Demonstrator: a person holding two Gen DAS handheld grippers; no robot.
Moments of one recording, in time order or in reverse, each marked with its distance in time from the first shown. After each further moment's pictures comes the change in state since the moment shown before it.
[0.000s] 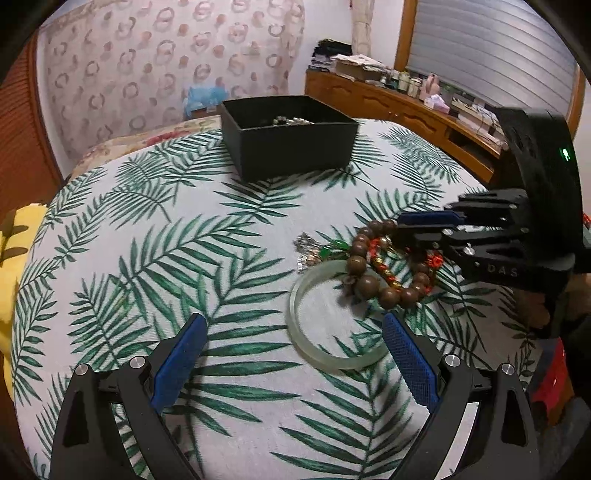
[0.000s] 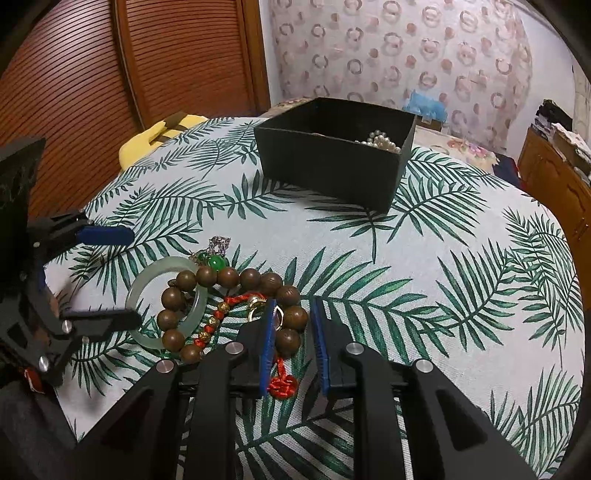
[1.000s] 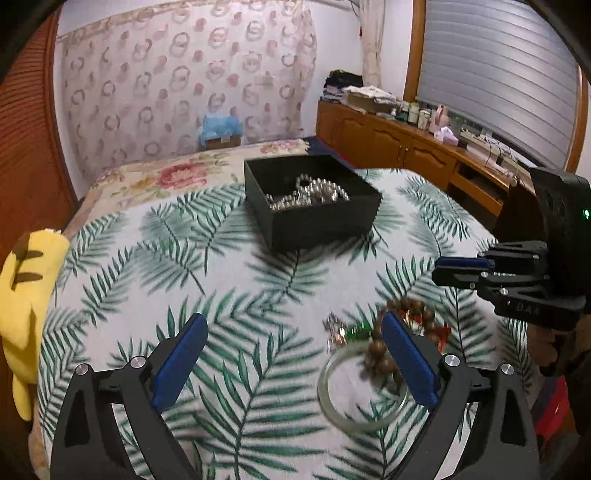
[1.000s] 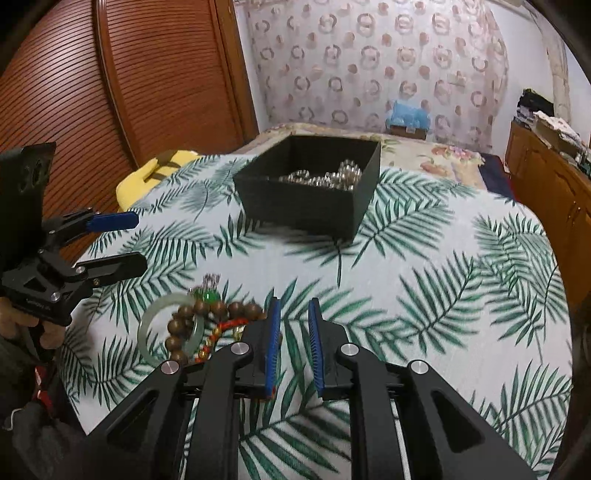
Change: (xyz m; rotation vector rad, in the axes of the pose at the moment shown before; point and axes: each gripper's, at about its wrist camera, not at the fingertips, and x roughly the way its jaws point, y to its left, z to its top) left arm -0.019 0.022 0.040 -0.031 -0.120 0.044; right arm -0.030 -0.019 0.004 0.088 -0.080 0.006
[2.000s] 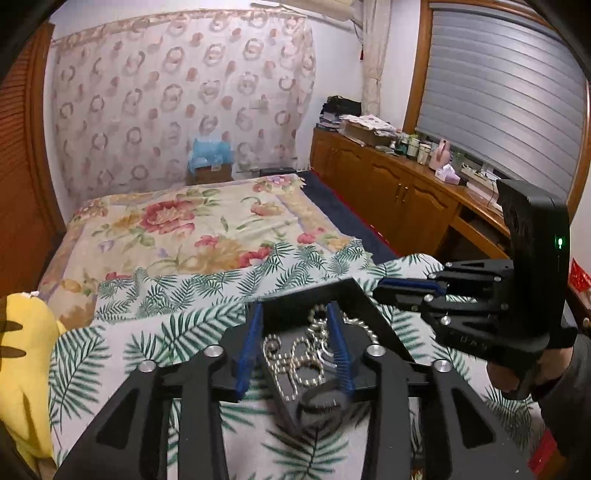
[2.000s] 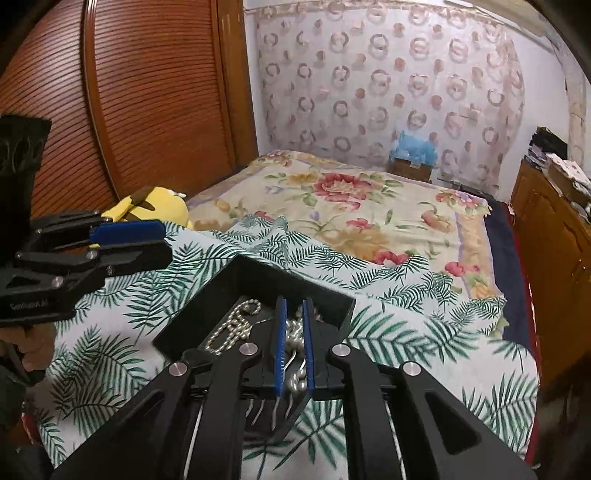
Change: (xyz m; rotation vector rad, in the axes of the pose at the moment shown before) left arm 0.053 0.031 0.152 -0.022 -0.089 -0.057; right arm 0.053 -0.047 0.157 -0.078 -0.077 -0.022
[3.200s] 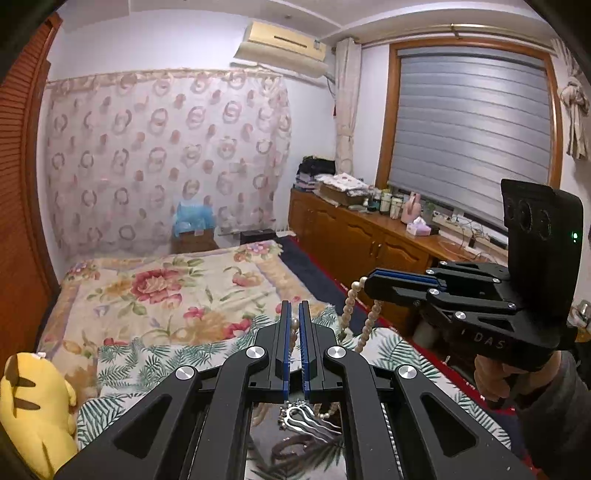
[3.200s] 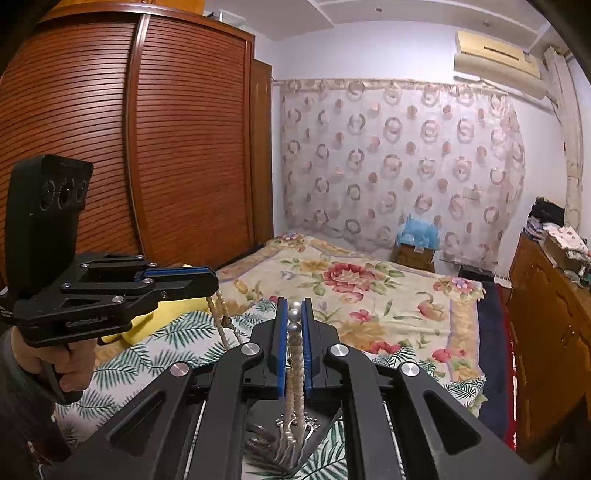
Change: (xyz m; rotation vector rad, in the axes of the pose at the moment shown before) left arm -0.088 -0.033 0.076 0.049 -0.215 -0.065; right arm -0.120 0.015 0.086 -0.091 -0.271 0.027
